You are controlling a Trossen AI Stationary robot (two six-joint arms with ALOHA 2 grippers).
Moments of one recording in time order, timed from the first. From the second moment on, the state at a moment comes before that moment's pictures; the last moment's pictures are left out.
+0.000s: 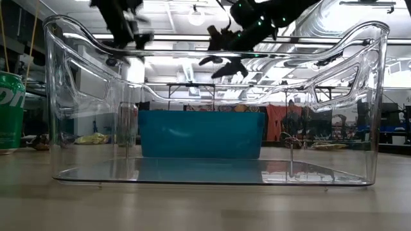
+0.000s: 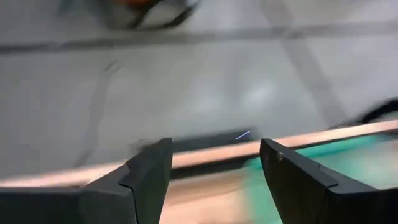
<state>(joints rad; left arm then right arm) 0.85 1.32 1.29 -0.69 -0.35 -0.41 -0.50 1.73 1.41 -0.17 -0.09 0.45</state>
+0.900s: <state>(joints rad) 1.04 1.81 1.23 -1.08 -0.27 -0.63 -0.50 1.73 1.57 -0.67 -0.08 0.15</state>
